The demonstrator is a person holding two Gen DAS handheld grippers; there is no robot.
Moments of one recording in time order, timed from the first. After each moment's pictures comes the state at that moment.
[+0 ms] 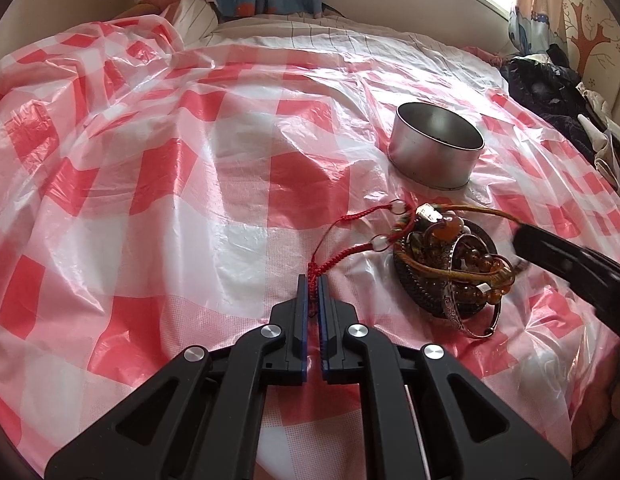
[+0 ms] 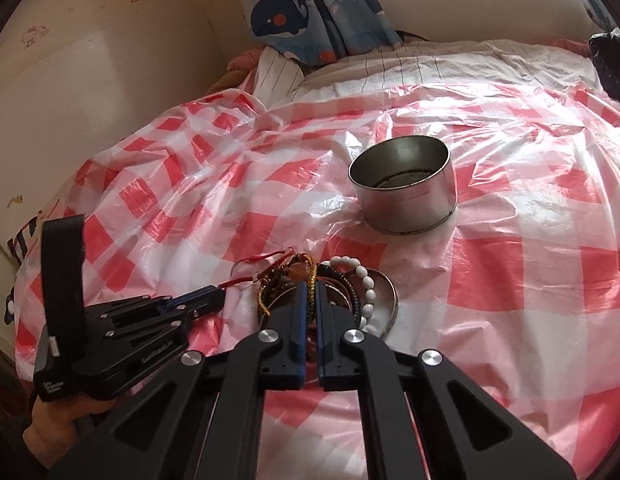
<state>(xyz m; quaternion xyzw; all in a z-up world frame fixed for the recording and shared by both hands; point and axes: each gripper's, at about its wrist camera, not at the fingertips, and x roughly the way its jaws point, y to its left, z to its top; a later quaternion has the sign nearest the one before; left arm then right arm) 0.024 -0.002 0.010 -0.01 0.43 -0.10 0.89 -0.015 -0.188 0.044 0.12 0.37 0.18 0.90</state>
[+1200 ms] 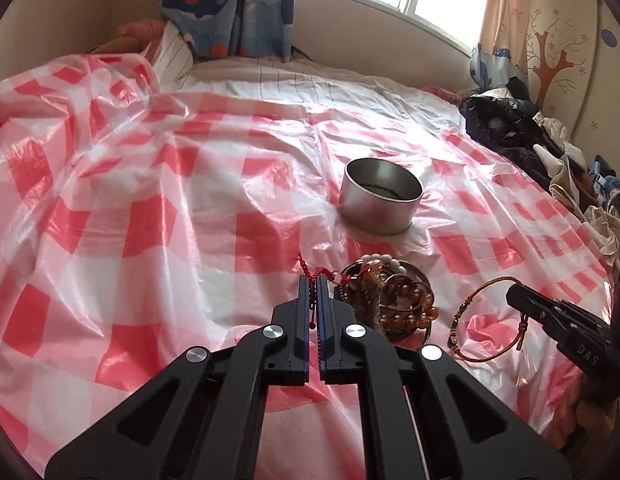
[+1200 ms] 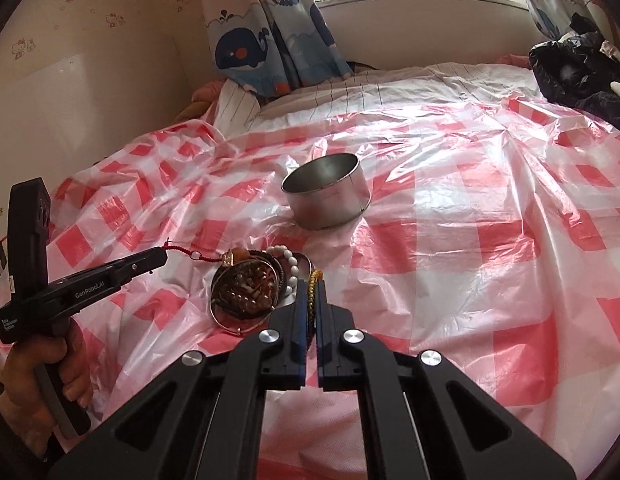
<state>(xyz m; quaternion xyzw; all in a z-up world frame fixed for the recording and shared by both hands) 0.001 0.001 0.052 -0.04 0.36 -0.17 0.92 -0.071 -0.233 0.050 0.12 0.33 0.09 0.93</state>
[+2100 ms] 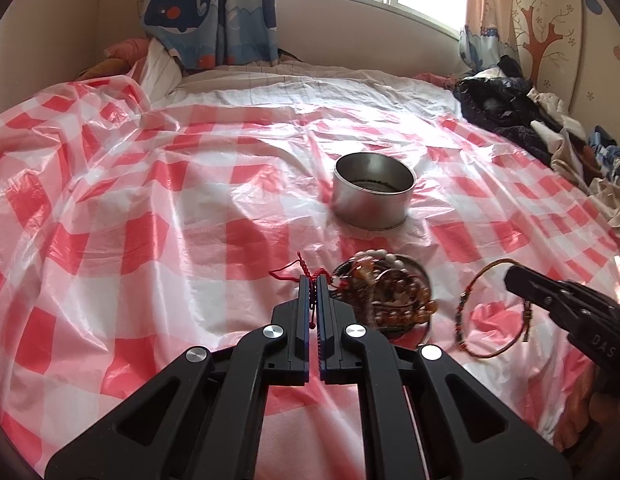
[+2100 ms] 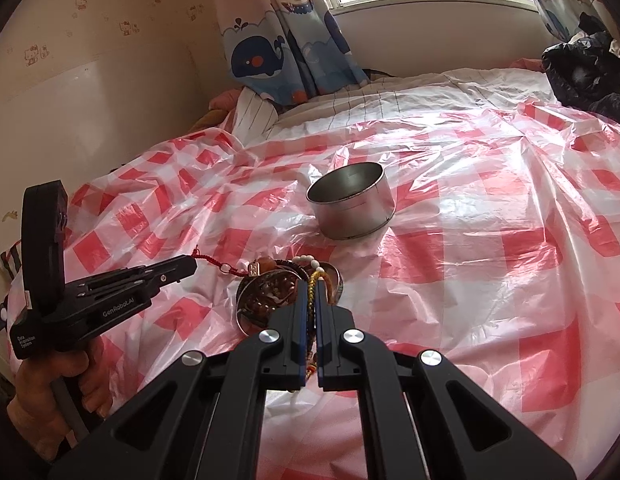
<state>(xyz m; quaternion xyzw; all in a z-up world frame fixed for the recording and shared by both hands) -0.003 -0.018 0.057 0.00 0.36 -0.18 0.92 -0.065 -0.225 0.053 0.14 0.31 0.13 0.93</state>
